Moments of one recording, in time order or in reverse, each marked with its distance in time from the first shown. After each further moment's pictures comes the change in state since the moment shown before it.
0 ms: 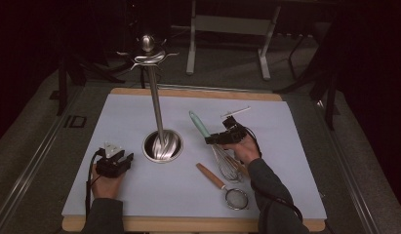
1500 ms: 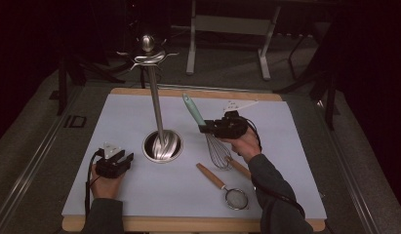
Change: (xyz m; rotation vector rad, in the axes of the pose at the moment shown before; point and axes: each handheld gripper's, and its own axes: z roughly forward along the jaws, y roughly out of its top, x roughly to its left) left arm 0.001 -0.001 -0.002 -0.023 -0.021 0.005; right arm 0.044 0.026 -0.039 -0.256 0.097 -0.271
